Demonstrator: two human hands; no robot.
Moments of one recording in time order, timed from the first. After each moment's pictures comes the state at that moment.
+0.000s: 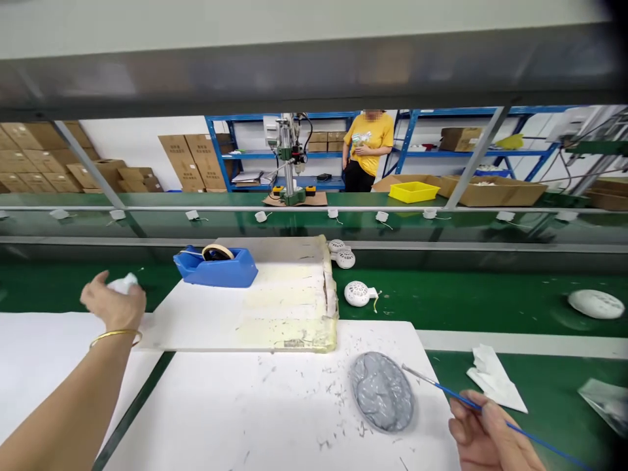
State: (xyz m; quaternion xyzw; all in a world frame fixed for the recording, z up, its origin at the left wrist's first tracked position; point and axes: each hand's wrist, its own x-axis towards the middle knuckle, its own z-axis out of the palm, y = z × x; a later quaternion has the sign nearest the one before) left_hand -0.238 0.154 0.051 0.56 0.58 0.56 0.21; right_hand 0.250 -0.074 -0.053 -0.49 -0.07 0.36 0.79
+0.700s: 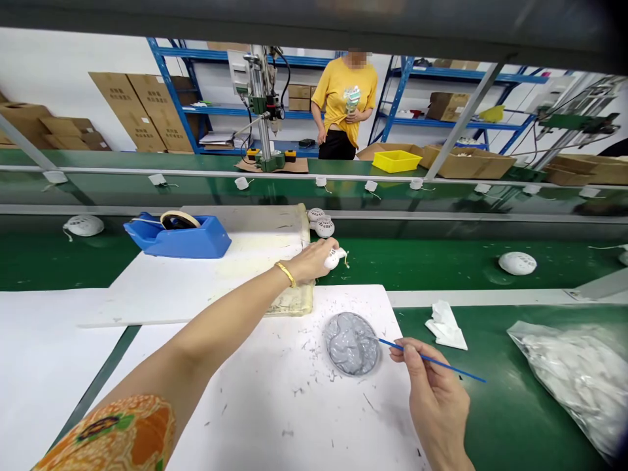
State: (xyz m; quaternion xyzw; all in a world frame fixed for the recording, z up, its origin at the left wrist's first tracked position) left_hand 0.087 0.175 0.019 0.89 0.33 0.15 0.29; right_hand 0.230 -0.082 -0.044 -0.68 -0.35 0.16 0.62
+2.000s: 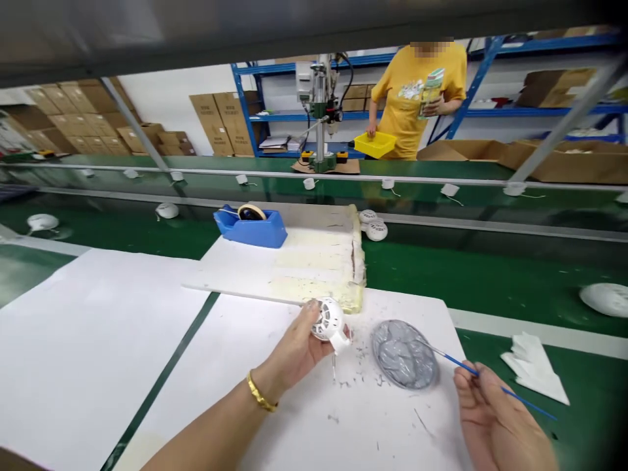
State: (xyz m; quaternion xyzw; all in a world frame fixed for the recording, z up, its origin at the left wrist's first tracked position) left_hand -0.017 0.004 0.000 0.23 0.32 0.43 0.81; right_hand 0.237 -0.076 -0.051 -0.51 -0.01 0.40 0.76
